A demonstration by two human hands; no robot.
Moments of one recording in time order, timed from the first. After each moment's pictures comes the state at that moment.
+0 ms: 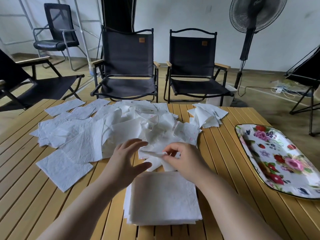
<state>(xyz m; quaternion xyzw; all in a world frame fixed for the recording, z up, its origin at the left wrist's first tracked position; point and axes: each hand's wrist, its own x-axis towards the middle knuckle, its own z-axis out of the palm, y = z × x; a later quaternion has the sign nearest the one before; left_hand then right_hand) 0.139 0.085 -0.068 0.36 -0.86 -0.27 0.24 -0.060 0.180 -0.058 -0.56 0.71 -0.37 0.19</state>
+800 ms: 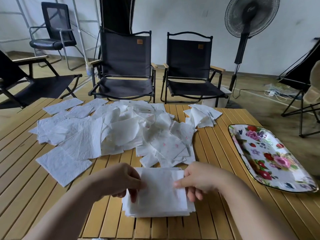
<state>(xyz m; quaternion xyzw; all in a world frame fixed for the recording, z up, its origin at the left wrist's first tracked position) 0.157 0.113 -0.038 0.39 -0.73 -0.55 -0.08 -0.075 0.234 -0.024 -0.47 0.76 -0.06 0.45</state>
